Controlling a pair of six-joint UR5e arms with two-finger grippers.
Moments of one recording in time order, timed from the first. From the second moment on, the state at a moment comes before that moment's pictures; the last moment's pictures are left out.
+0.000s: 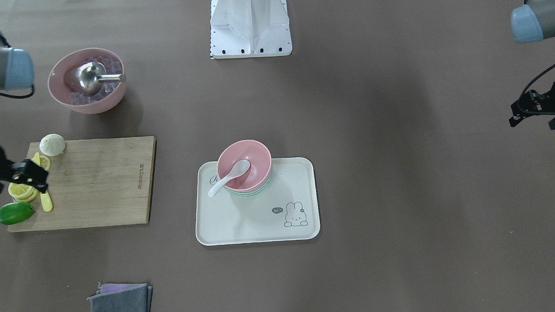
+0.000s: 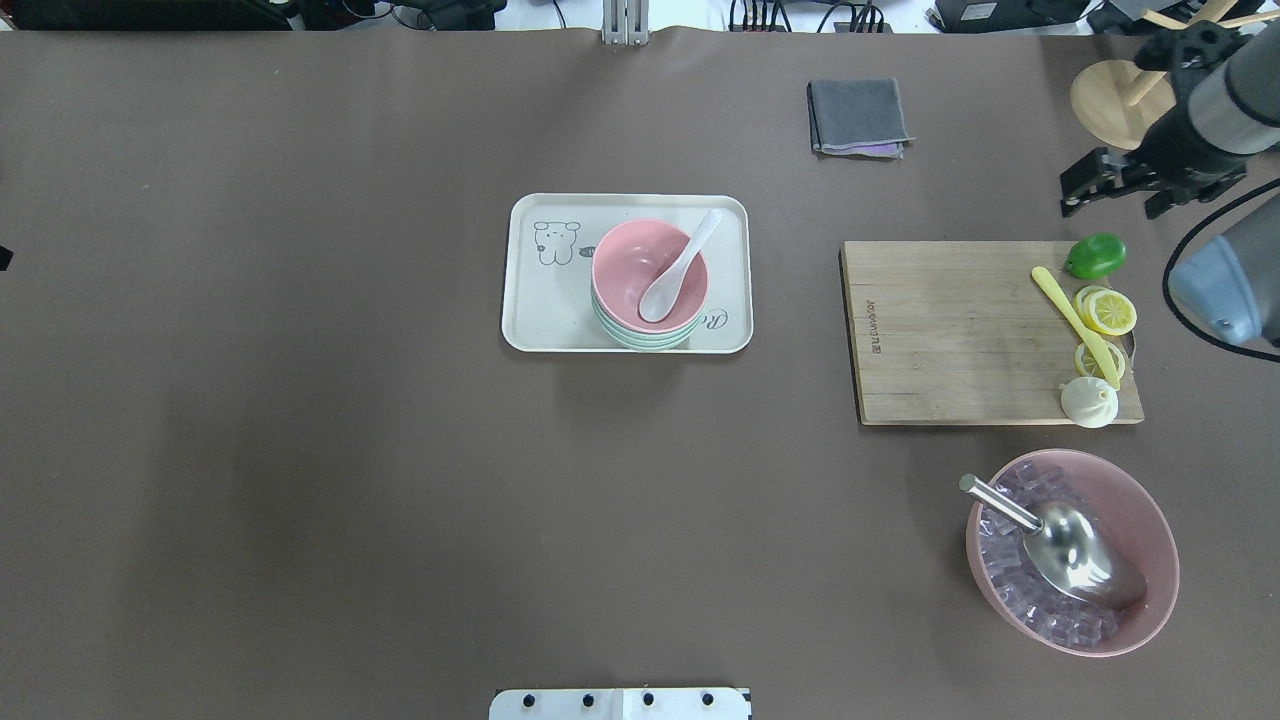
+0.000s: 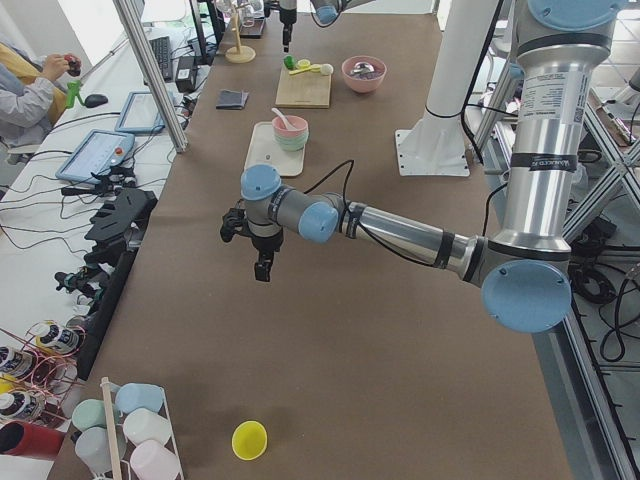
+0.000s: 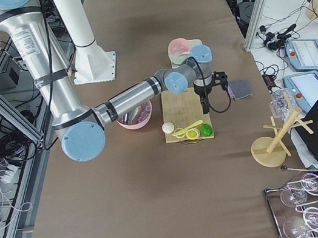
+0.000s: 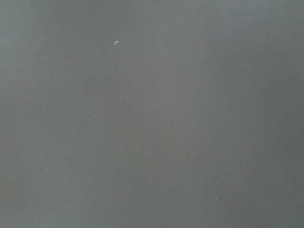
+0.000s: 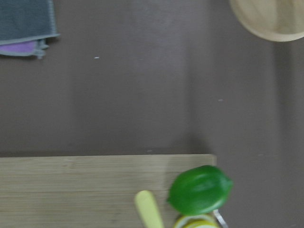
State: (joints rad) left arm -1.31 -1.61 -1.74 -1.69 -2.29 -0.26; right arm 1.20 -1.33 1.61 -1.43 2.19 0.54
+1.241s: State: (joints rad) left arm -1.55 -1.55 -1.59 -1.70 -2.41 -0.10; right arm 1.53 -1.41 1.41 -1.42 2.34 0.04
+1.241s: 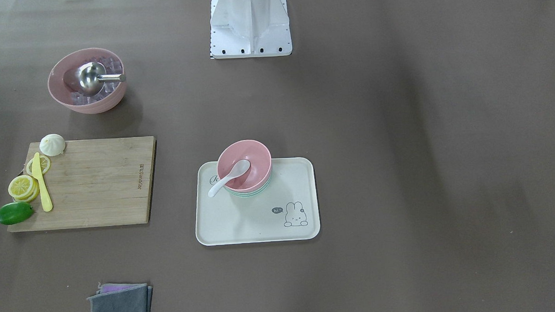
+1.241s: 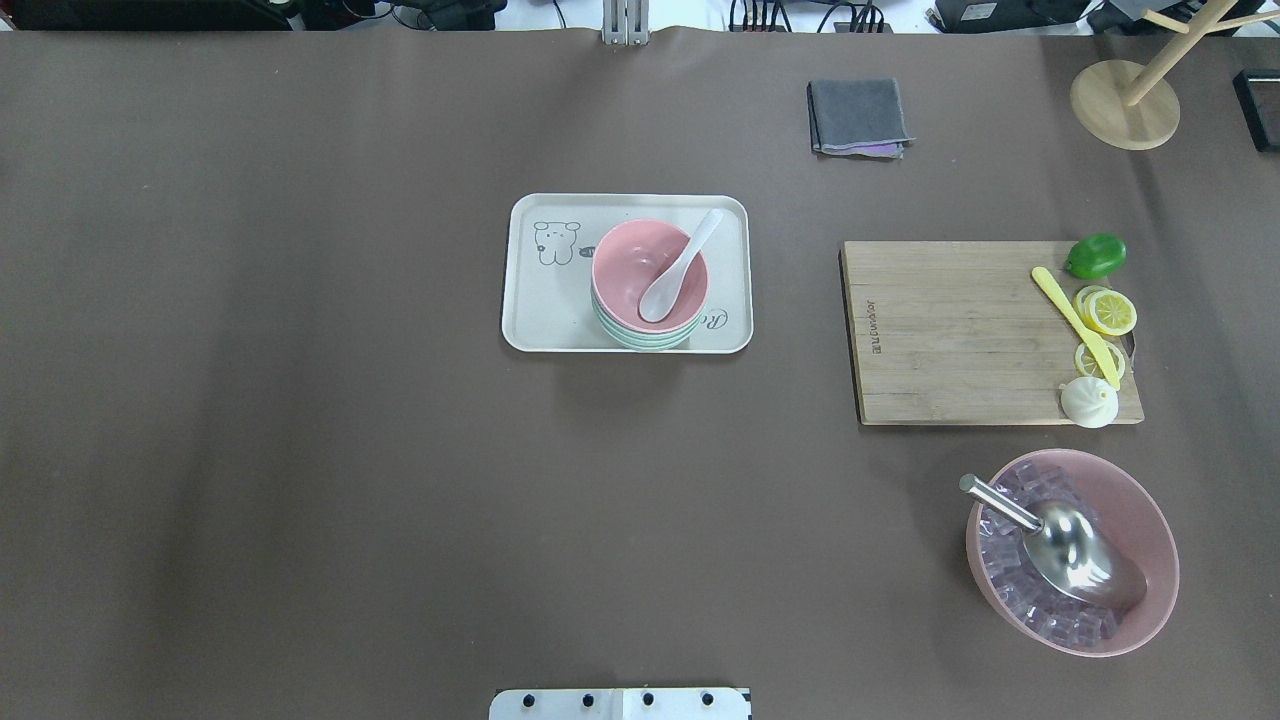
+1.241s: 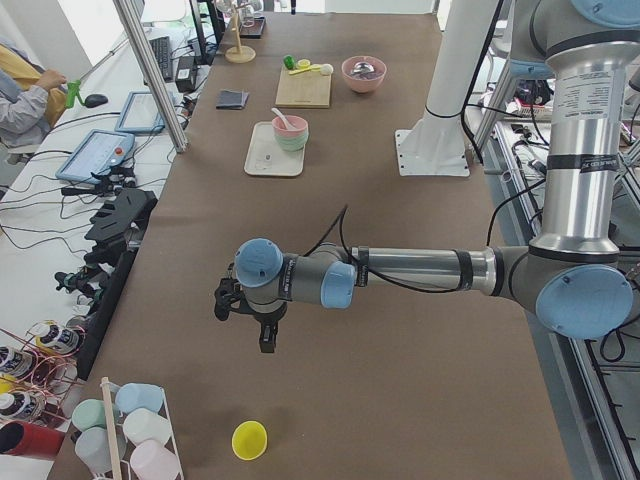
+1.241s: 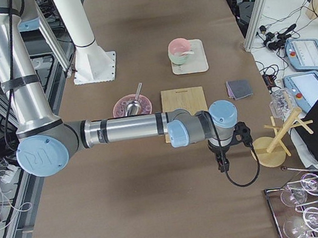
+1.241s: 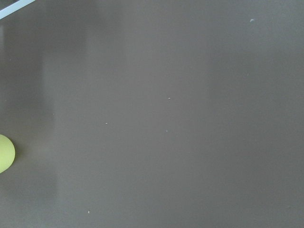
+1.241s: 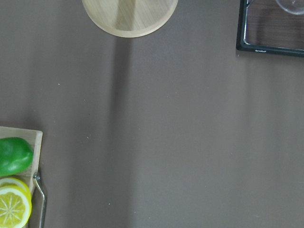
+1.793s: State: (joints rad) left arm -1.58 -1.51 -1.64 -1.69 -2.39 -0.07; right arm 1.53 -1.51 1.55 -1.42 2.32 0.04
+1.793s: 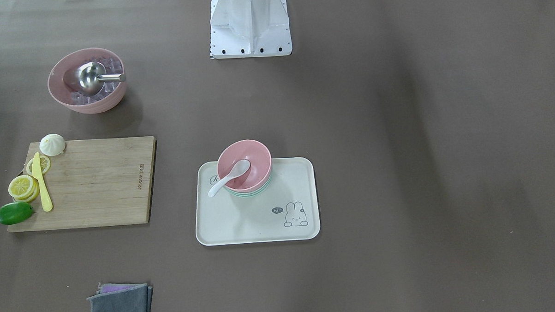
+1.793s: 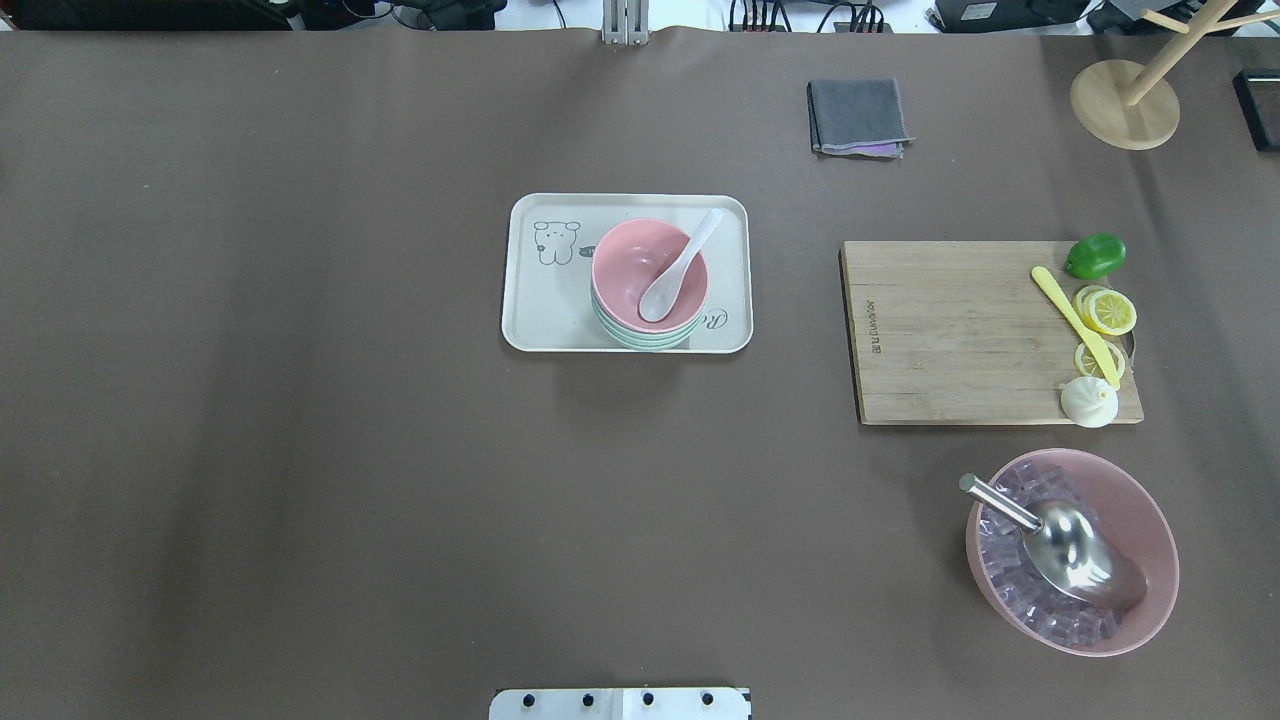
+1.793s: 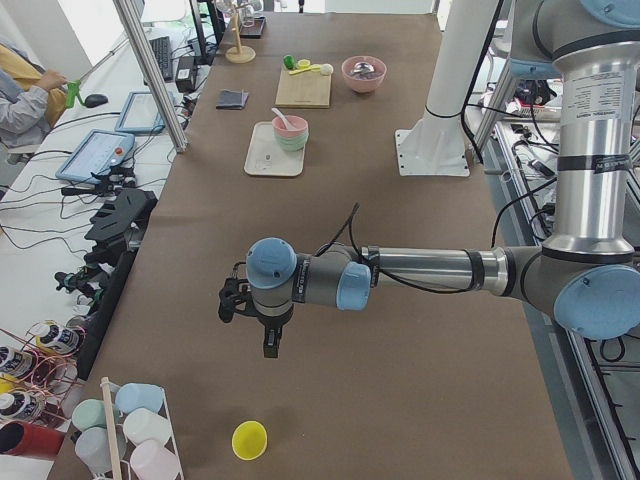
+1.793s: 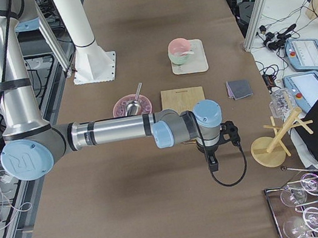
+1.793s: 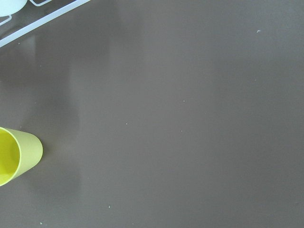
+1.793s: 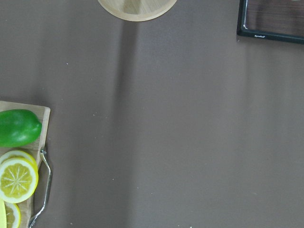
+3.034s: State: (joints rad) left arm -1.58 -1.46 -1.69 -1.69 -2.40 -0.19; right arm 1.51 -1.52 1.57 -1.43 2.31 0.04
